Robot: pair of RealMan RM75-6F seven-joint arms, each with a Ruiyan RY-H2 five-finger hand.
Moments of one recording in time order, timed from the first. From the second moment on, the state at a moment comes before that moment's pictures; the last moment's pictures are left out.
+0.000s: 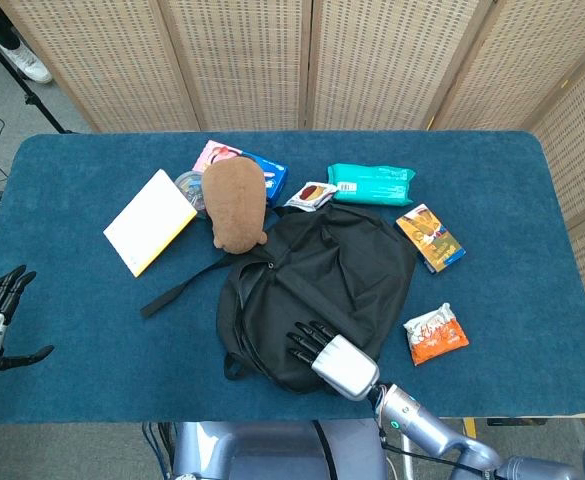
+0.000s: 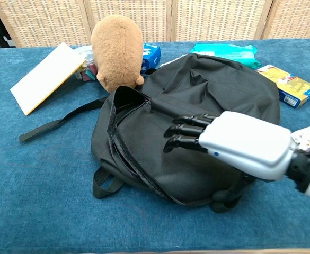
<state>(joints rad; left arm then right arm) -0.13 -1.10 -0.02 -1.55 1.53 1.42 -0.23 0.51 -1.64 0.03 -1.44 -1.86 1.04 -0.26</state>
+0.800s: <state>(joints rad) -0.13 -1.10 -0.02 -1.55 1.52 1.42 -0.24 0.56 -1.74 0.03 -1.33 -1.82 1.18 -0.06</state>
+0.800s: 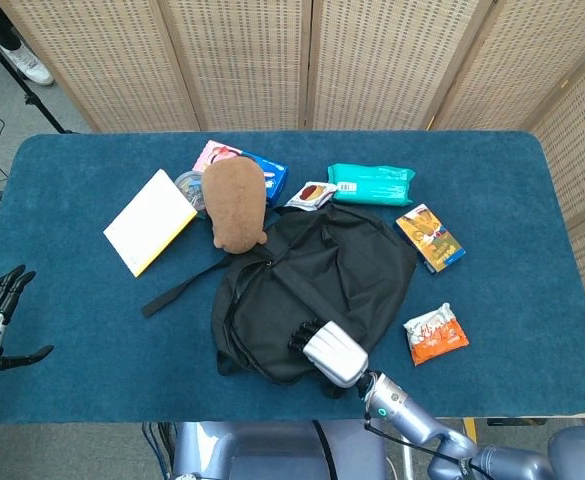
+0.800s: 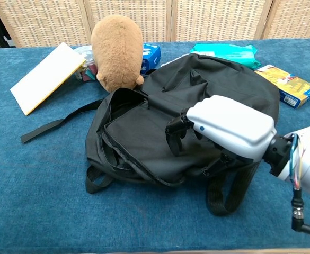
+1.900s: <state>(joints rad) -0.18 -1.14 0.01 -1.50 1.70 1.44 -0.28 0.60 -1.72 0.17 -1.47 -1.51 1.13 0.09</state>
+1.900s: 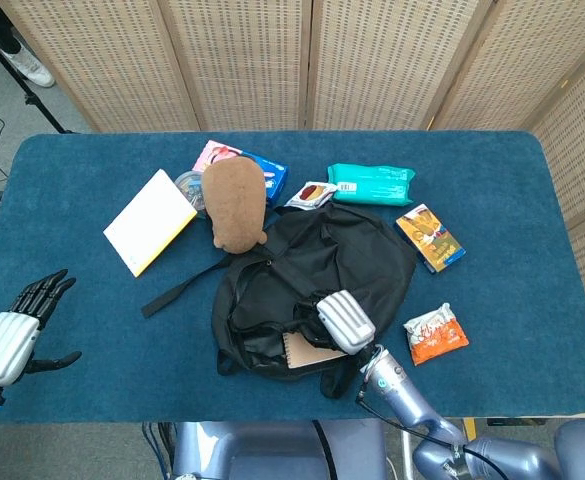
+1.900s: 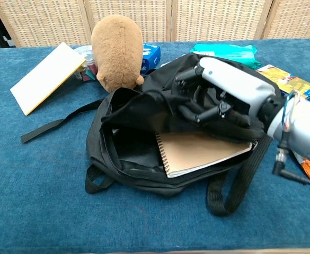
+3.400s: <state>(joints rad) -0.67 -1.54 0.03 -1.33 2.00 1.28 -0.38 0.70 -1.44 0.42 -1.74 -0.65 0.65 0.25</state>
